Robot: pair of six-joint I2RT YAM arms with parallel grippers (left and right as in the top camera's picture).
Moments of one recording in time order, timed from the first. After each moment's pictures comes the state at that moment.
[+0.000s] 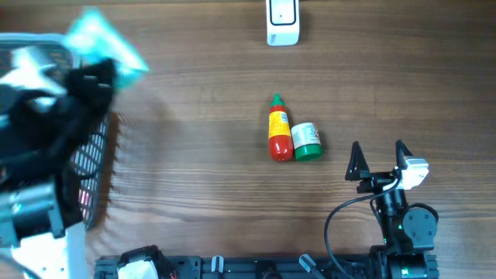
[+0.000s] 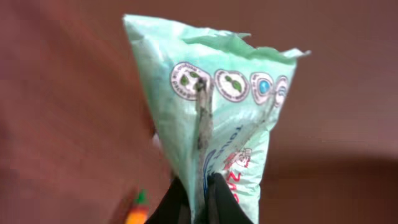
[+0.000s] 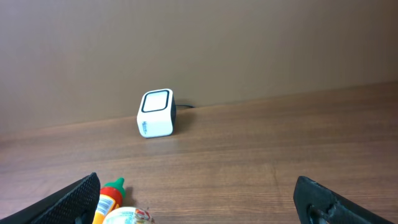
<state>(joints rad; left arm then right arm) 0.23 1.01 1.31 -0.68 0.50 -0.87 0.03 0.01 0.01 0.00 -0.06 0.18</state>
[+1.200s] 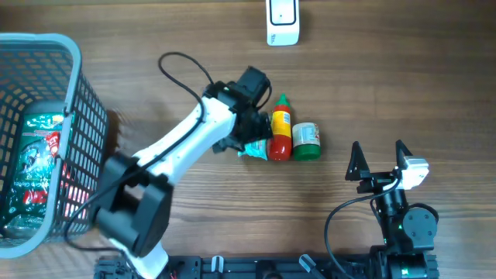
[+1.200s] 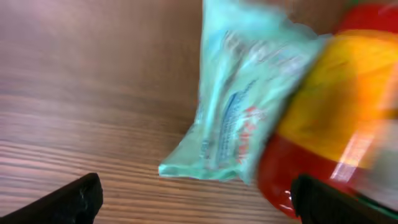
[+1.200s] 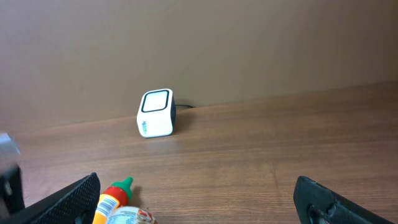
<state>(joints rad) -0.58 1.83 1.38 -0.97 0.02 -0.81 0.03 0.01 0.01 0.00 -0.06 0.18</state>
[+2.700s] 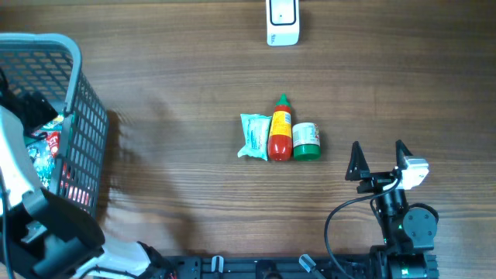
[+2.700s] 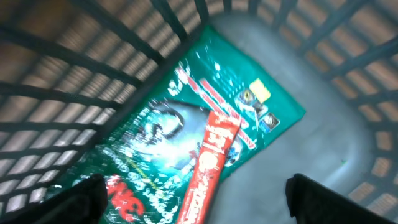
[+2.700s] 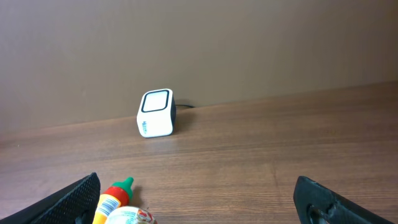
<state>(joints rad) 0.62 1.72 1.49 -0.93 -0.22 -0.06 0.03 0.01 0.01 0.00 -0.06 0.18</state>
